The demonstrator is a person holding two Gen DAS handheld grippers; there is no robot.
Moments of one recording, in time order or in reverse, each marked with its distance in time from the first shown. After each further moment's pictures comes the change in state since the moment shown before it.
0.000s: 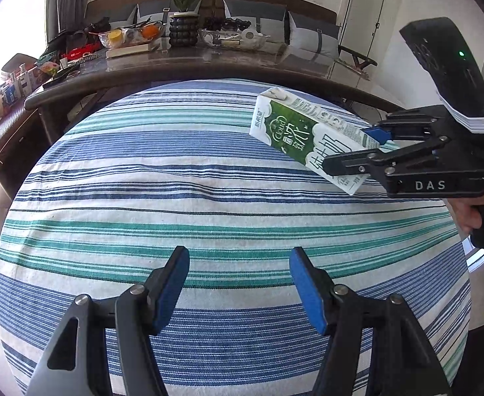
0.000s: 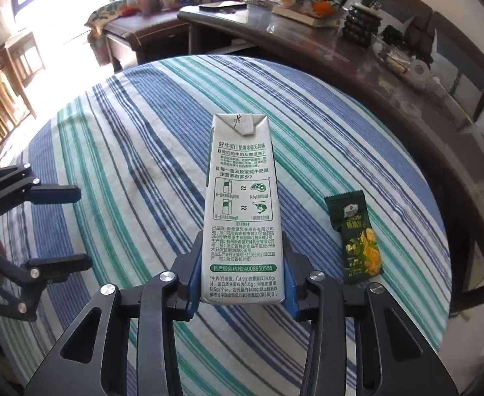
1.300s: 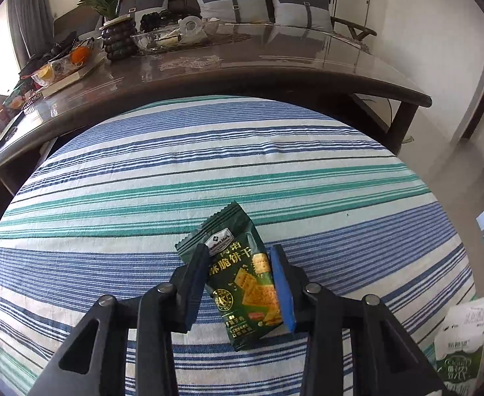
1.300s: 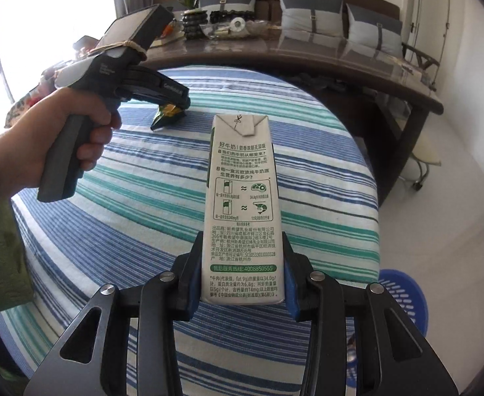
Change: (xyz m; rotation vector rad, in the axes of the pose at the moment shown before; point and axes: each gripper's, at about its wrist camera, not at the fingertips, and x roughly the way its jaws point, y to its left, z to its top) left arm 0.120 -0.117 0.111 0.137 0.073 0.056; right arm -0.101 -0.037 -0.200 0.501 -0.142 -0.238
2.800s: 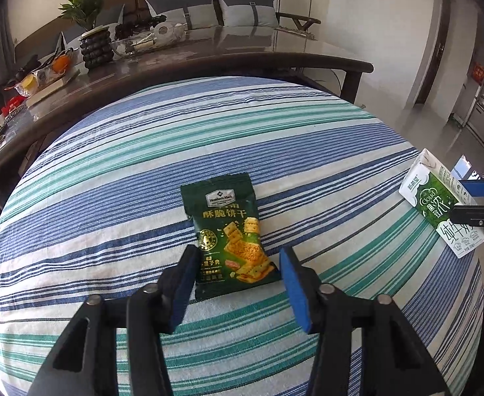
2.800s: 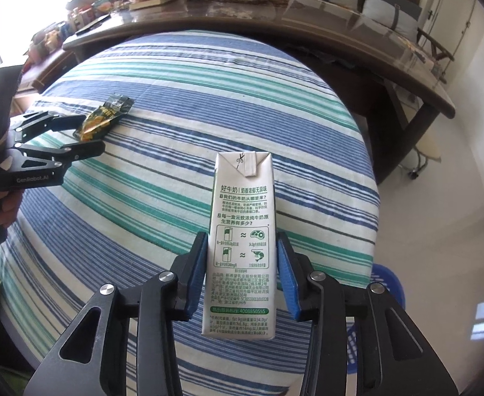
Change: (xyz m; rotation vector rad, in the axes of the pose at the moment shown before) left arm -0.049 0.042 -0.082 0.153 -0.019 -0.138; right arm 0.013 0.014 0.041 -0.044 0.212 -0.040
